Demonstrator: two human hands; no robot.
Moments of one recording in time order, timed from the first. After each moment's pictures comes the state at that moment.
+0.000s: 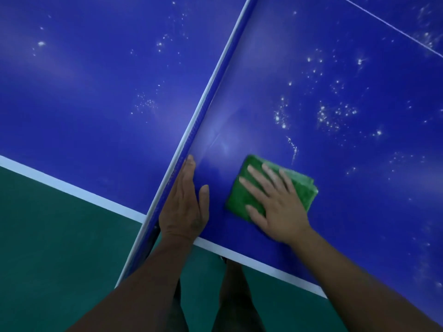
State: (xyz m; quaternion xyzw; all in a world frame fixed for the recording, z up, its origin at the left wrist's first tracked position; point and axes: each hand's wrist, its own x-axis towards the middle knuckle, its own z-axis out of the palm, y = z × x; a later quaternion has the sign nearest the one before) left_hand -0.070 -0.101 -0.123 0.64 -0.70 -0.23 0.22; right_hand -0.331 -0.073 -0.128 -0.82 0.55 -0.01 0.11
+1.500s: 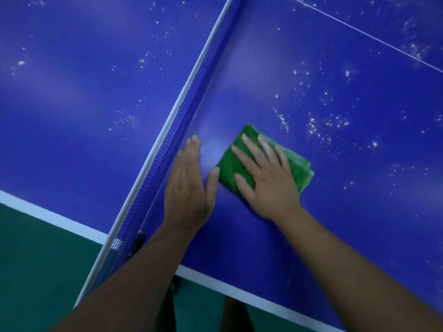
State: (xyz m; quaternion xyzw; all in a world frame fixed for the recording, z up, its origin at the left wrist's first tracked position) left_hand -0.122 -0.164 -0.132 0.60 -0.71 -0.23 0.28; right_hand -0.330 -0.159 -0.121 -0.77 0.63 -0.03 0.07
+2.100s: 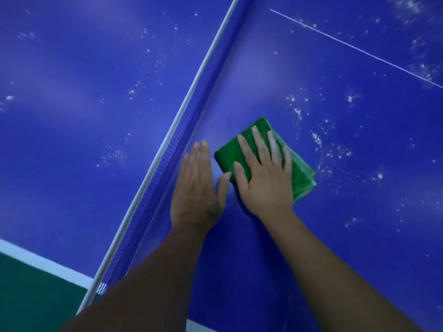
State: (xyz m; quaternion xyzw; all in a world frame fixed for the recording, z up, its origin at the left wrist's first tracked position) left_hand -0.168 -0.236 -0.157 0.60 -0.77 -0.09 0.18; right_hand -0.337 -0.239 -0.126 -0.69 0.73 -0.05 0.04
